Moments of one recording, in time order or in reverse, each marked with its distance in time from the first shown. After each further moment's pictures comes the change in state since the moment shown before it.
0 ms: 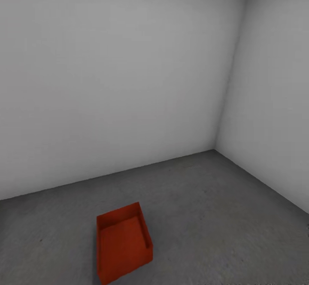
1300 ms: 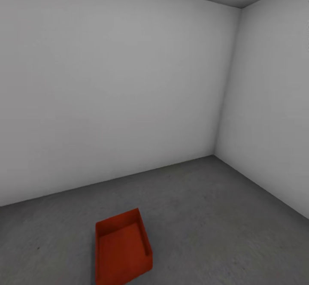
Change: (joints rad) left arm 0.034 -0.038 0.005 0.002 0.011 0.010 -0.011; right arm 0.000 0.000 -0.002 0.000 -0.008 -0.003 -0.002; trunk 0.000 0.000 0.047
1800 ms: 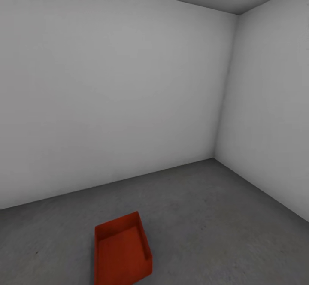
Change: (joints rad) left arm 0.112 0.000 0.001 0.001 0.012 -0.005 -0.002; right arm 0.000 0.000 0.000 0.000 -0.001 0.000 0.000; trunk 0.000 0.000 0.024
